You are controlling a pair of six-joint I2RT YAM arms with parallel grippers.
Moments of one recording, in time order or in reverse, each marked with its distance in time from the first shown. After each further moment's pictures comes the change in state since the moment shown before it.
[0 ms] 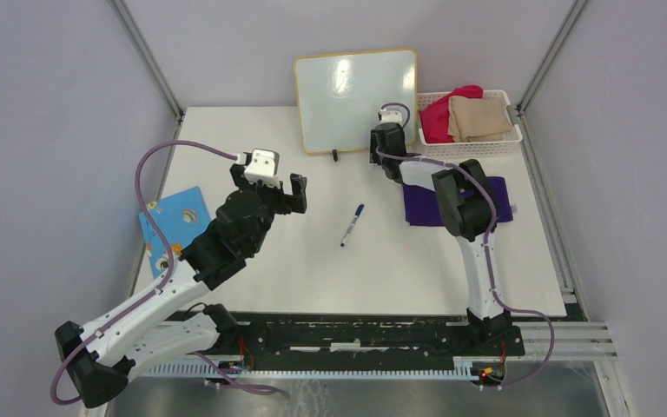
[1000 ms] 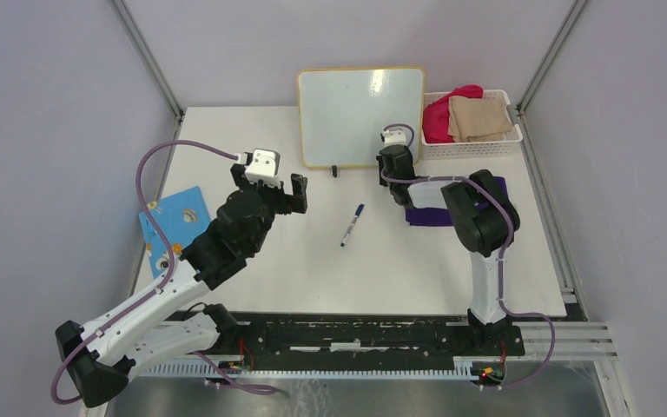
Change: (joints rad) left arm -0.001 0.005 0.000 0.000 0.000 0.000; right arm 0.042 -0.198 -0.366 0.177 -0.031 -0.061
